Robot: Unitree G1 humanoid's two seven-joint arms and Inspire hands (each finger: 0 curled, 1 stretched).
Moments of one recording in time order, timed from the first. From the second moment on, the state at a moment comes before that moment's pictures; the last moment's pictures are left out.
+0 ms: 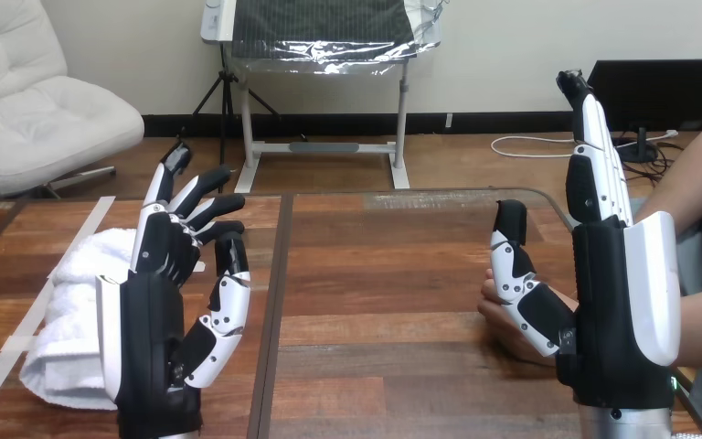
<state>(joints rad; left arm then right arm) 0.19 -0.05 0.01 0.17 0.20 -0.93 0.18 0.30 -0.08 0.12 -0.39 -0.66 -0.38 -0.37</state>
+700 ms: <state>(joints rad) 0.20 -0.05 0.02 0.14 0.25 -0.91 0.21 0.30 -0.08 0.12 -0.39 -0.66 -0.38 -0.37</state>
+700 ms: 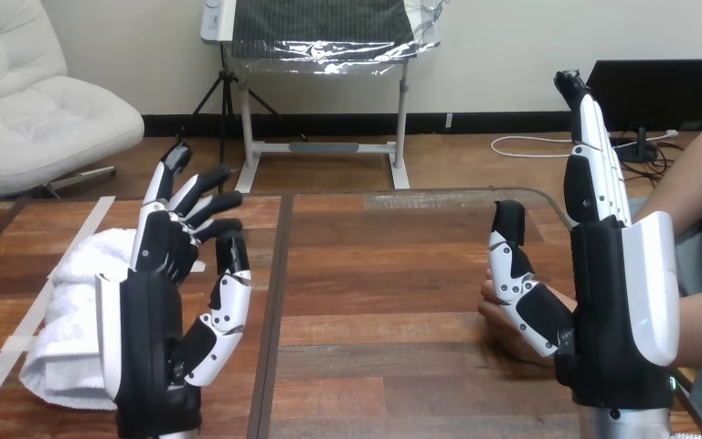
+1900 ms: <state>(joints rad) 0.17 0.00 0.13 -0.09 0.77 -0.36 0.49 0.30 -0.08 0.12 -0.39 -0.64 -0.38 -0.37</state>
